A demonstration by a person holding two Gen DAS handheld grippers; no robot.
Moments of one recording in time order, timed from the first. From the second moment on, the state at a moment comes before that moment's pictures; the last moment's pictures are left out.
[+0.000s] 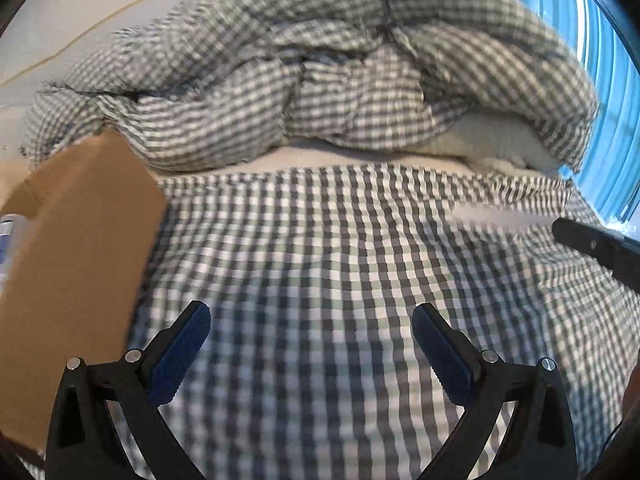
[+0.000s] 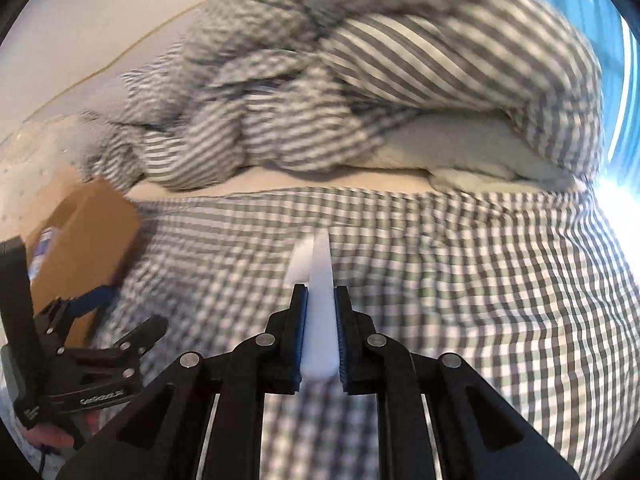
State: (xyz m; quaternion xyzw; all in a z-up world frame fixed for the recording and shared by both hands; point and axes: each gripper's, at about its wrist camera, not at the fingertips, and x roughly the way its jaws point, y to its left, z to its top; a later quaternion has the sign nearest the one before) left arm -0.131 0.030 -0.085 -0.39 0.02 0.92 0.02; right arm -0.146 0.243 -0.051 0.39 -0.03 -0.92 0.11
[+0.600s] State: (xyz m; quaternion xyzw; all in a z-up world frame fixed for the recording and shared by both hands) left arm -0.053 -0.091 0.004 -0.35 -0.03 0.93 -0.06; right arm -0.067 0.102 0.024 0.33 0.05 -0.92 0.21
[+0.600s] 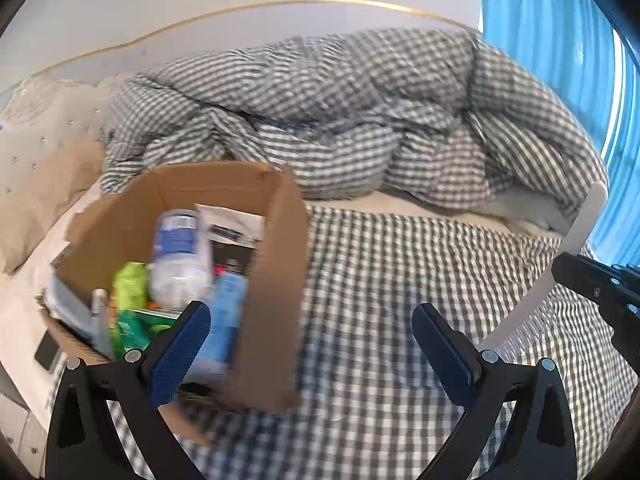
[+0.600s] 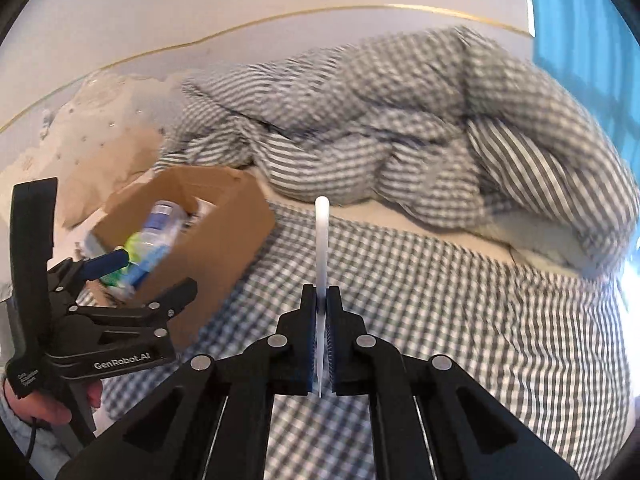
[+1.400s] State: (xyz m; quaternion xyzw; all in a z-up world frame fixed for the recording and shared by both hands) left arm -0.019 -0.261 0.008 -0.37 -0.07 0.91 -0.18; right arm -0.106 -0.123 0.035 0.31 0.06 -0.90 0.30
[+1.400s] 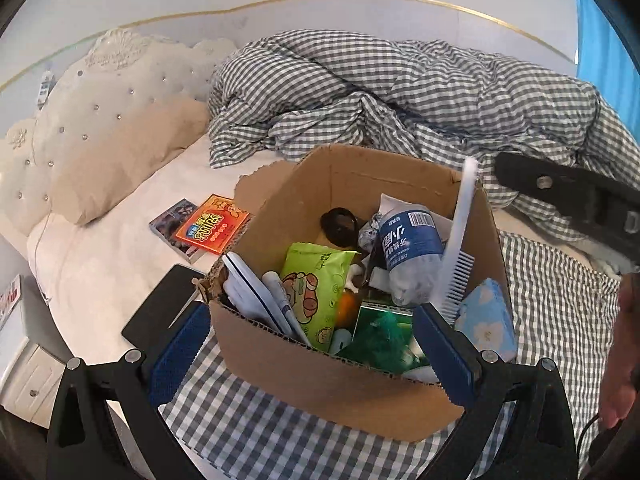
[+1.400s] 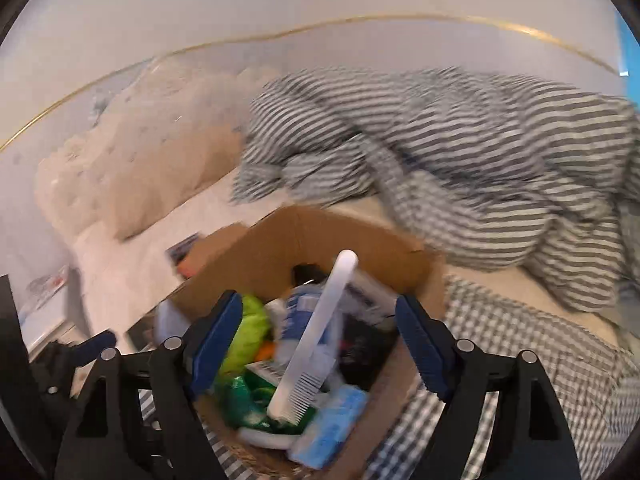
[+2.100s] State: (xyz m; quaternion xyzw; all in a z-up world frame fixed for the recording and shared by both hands) left arm -0.008 -0.139 0.027 -0.34 0.01 0.94 -0.07; right arm -0.018 0.076 0.003 0.38 -0.05 -0.92 0.02
